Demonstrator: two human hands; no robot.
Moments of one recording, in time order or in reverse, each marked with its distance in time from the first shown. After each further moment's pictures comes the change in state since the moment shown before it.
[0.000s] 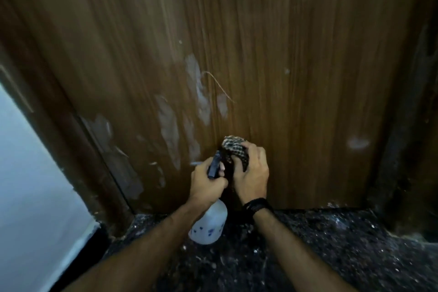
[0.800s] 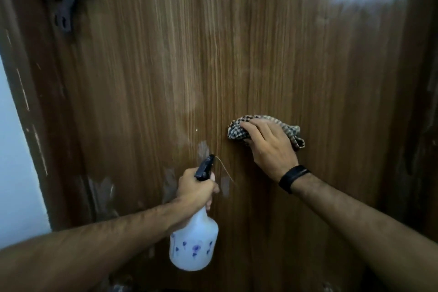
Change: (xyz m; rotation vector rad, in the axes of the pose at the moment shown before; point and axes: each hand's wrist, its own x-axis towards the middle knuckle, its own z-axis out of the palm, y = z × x) left_hand 0.045 0.166 -0.063 -0.085 0.027 0.025; right_hand 0.239 -0.119 -0.066 -0.514 -0.002 -1.024
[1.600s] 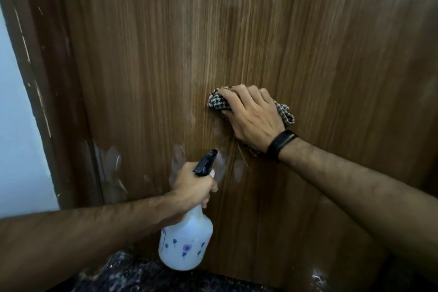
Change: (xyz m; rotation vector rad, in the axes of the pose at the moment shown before) left_hand 0.004 -0.044 -0.018 0.002 -0.034 -0.093; right_hand 0.056 -0.040 0.042 -0.085 0.001 -0.232
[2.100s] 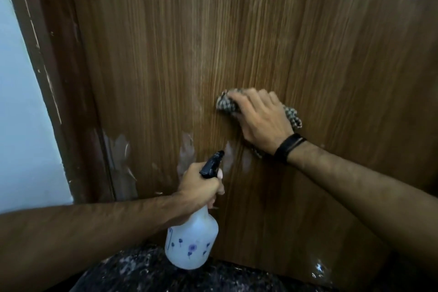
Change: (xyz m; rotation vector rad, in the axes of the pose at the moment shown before) left_hand -0.008 -0.025 -0.002 -0.046 -0.047 0.000; right_hand -0.022 -0.013 0.003 0.096 -0.076 -0.001
